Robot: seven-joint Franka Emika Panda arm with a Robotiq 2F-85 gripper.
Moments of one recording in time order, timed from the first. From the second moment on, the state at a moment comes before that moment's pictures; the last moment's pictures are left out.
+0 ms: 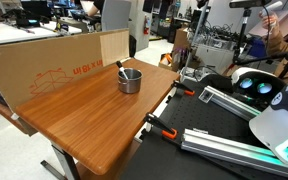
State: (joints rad) arm 0.07 -0.41 -0.02 -2.59 0.19 2.26 -0.07
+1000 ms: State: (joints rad) arm 0.07 0.08 0.01 -2.42 -0.01 2.57 0.06
